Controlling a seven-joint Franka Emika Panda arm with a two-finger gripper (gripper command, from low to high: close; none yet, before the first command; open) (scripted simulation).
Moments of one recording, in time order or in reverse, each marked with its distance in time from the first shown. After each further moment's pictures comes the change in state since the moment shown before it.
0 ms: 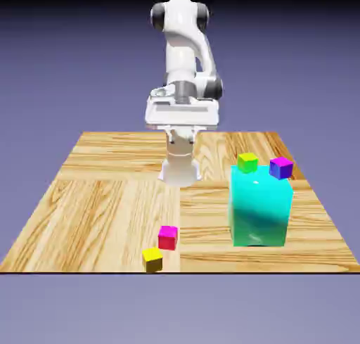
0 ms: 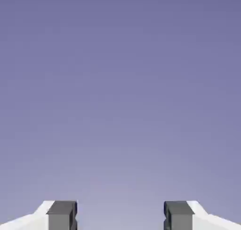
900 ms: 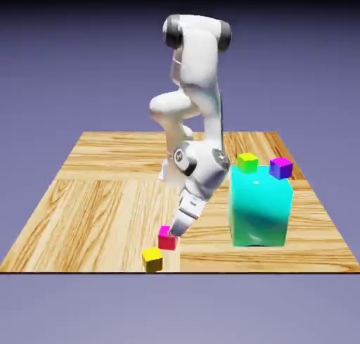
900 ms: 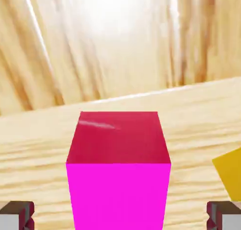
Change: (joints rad) arm 0.515 0.919 -0.474 0.301 -0.610 -0.392 -0.635
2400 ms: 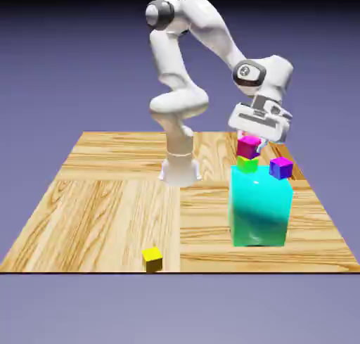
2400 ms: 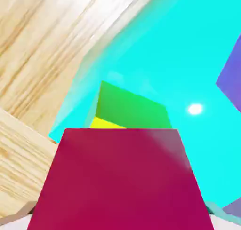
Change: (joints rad) arm 0.066 -0.856 0.695 -0.169 0.144 -0.493 -0.527
